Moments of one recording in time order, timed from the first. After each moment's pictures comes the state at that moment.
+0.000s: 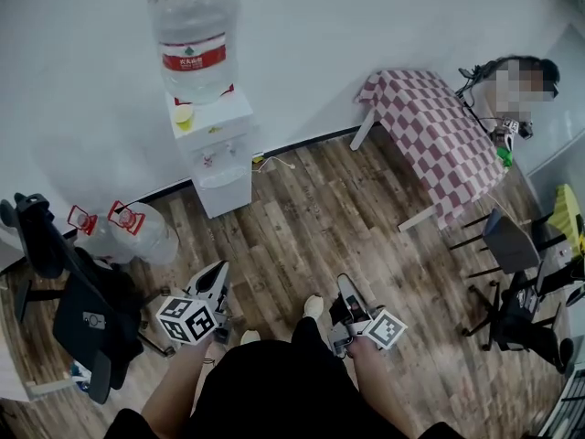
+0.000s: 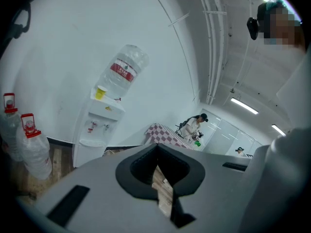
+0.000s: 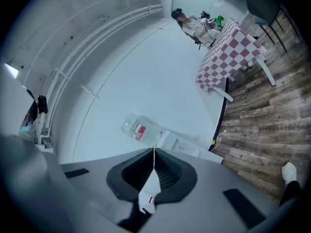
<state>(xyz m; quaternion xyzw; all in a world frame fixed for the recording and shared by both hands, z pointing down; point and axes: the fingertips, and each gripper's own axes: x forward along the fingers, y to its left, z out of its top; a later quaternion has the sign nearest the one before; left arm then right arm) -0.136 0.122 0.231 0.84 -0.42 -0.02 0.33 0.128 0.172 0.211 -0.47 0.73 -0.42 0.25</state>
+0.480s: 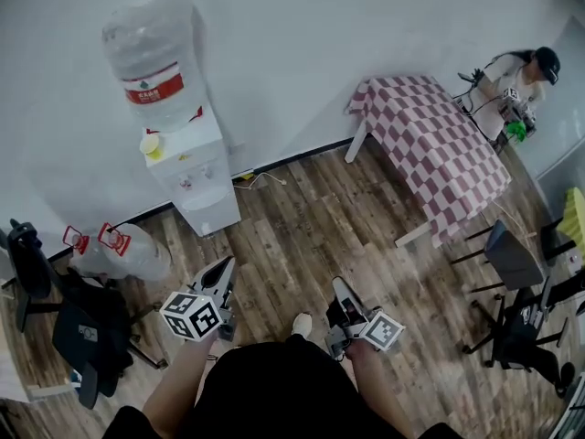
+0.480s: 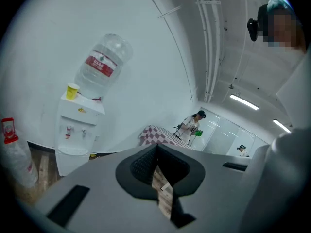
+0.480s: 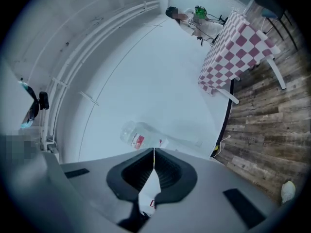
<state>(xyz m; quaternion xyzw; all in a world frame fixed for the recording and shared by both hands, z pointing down) 0.003 0.043 0.197 0.85 -0.42 -0.02 0.30 0.238 0.102 0.205 -0.44 0.74 -0.43 0.26</state>
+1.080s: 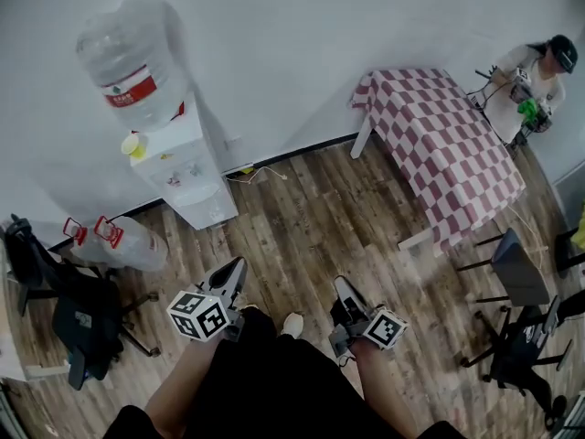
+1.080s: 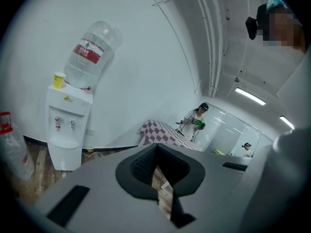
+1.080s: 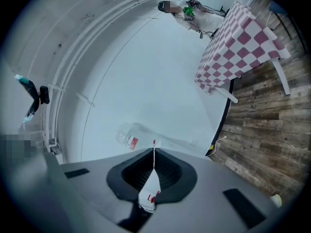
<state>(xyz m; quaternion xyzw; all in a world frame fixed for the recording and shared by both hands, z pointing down) 0.122 0.020 0.212 0.84 -0.44 0.01 0.31 0.343 0.062 0.234 -0.41 0.75 -0.46 0.24</state>
